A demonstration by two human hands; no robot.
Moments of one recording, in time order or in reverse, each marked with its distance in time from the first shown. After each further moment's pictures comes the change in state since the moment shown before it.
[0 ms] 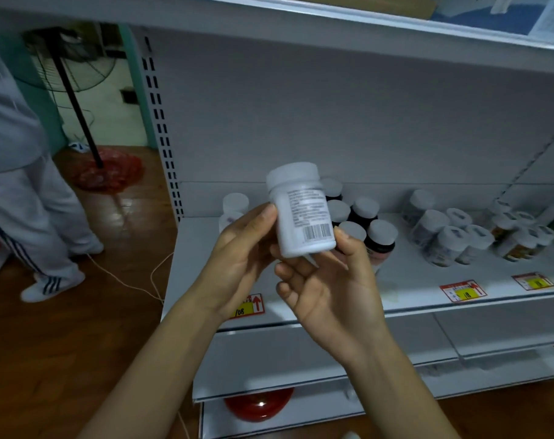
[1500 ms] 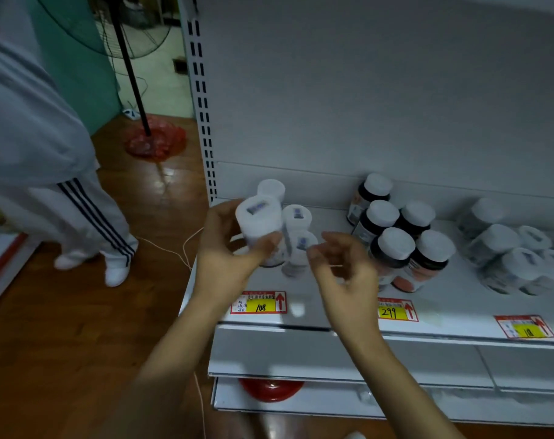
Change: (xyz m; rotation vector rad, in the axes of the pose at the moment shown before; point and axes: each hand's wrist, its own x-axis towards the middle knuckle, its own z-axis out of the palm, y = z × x) left_hand 0.010 -0.039 -0.066 0.487 0.498 0.333; right_hand 0.067 0.033 -0.060 -1.052 0.276 -0.547
